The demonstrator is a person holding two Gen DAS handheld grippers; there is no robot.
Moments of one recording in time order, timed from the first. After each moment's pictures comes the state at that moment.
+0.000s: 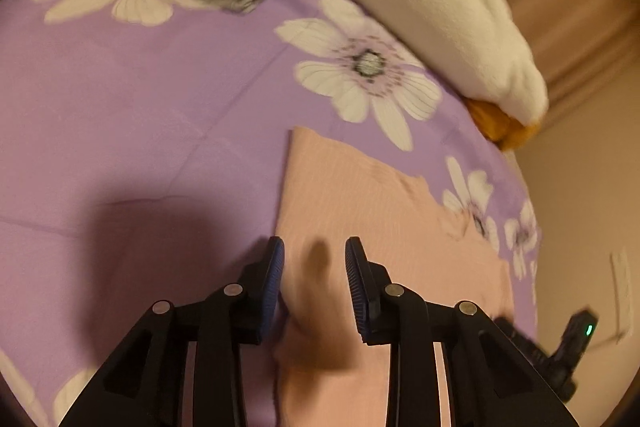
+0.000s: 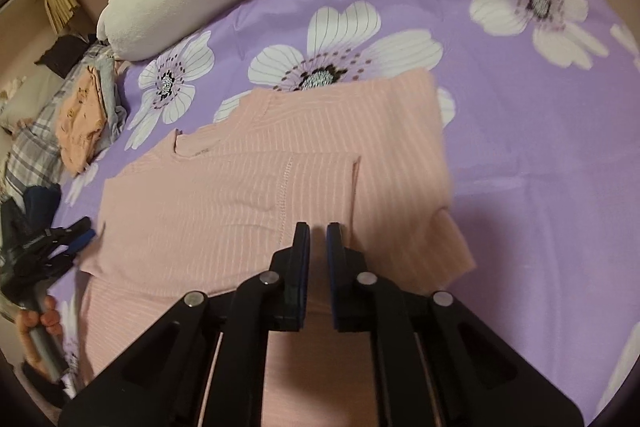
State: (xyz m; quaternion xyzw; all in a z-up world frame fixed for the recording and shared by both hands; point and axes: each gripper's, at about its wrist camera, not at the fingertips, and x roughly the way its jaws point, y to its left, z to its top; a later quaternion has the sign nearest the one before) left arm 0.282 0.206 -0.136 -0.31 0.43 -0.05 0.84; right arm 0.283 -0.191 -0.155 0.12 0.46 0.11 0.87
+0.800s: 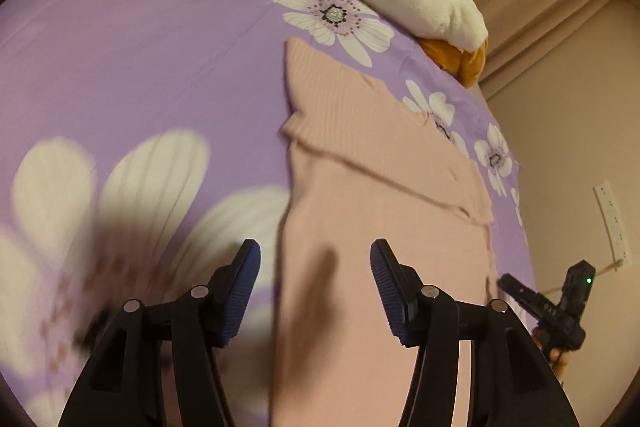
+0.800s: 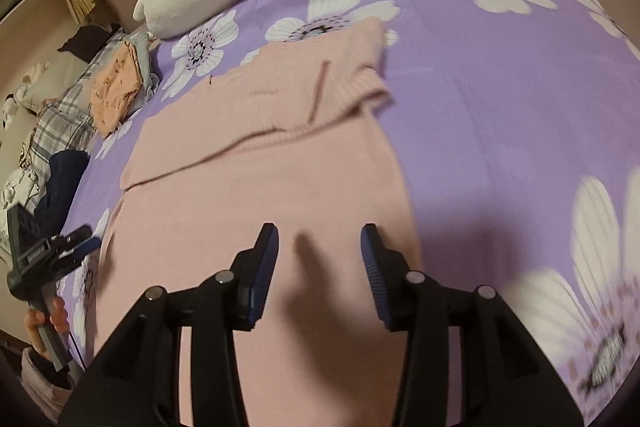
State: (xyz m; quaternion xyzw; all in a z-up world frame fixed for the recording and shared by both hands) left arm 0.145 0.200 -0.126 -0.29 0.46 -0.09 0.84; right arm 0.150 -0.241 -0.150 0.14 0.47 0.13 0.86
